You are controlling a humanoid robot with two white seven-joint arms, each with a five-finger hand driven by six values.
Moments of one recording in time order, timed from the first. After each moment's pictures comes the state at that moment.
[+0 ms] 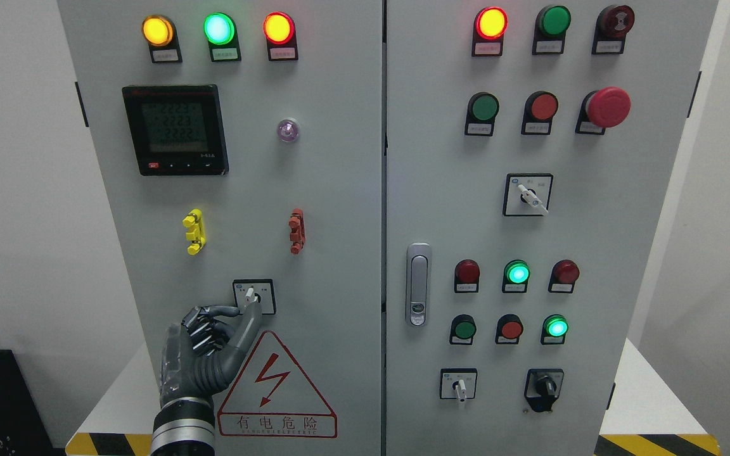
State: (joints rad) left arm -0.38 -0.15 0.00 -1.95 -0.16 0.57 0.23; right arm 0.05 0.13 -0.23 -0.12 0.16 0.07 -0.13
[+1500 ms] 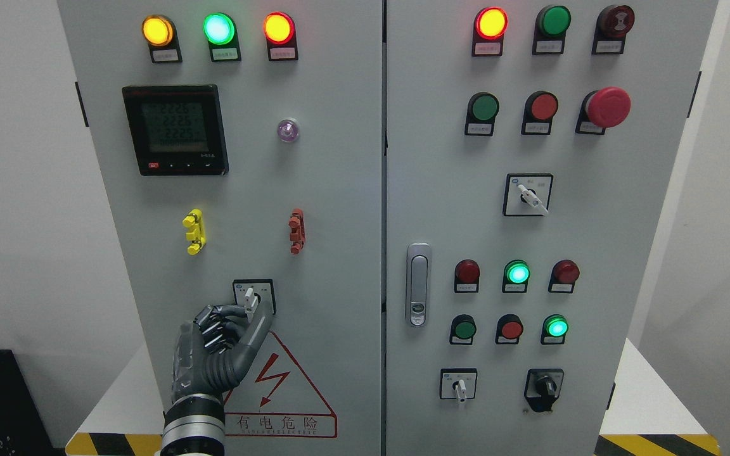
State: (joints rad) left arm -0.39 -0.15 -0.02 -1.93 -0.16 0.58 0.23; right arm 0.05 0.13 -0.23 -0.12 0.16 0.07 -0.13
